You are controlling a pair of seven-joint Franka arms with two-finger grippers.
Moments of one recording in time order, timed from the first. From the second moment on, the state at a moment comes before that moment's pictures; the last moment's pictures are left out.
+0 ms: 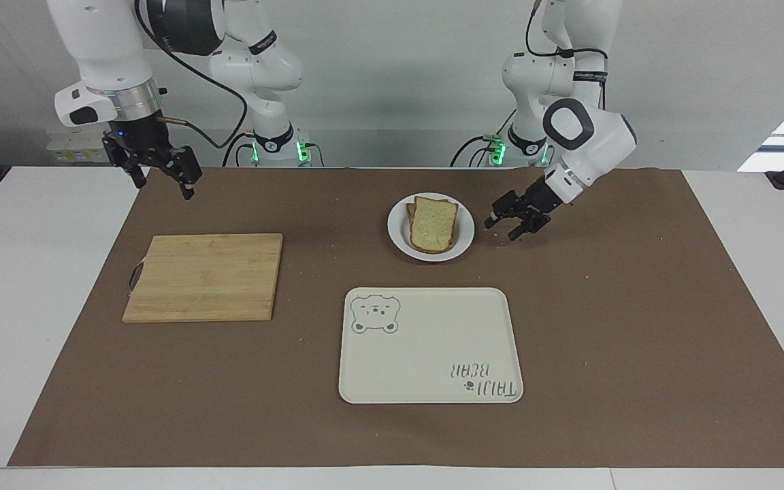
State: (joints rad) left arm -0.27 -0.19 -0.03 -2.58 -1.15 2.45 0.51; right arm -0.03 -0.13 -0.04 -1.79 -0.08 1.76 0.15
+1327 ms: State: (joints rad) left arm -0.39 -0.13 -0.03 -2.68 -1.33 2.46 0.75; right arm 0.01 -0.10 -0.07 -1.64 -0.03 1.56 -0.05
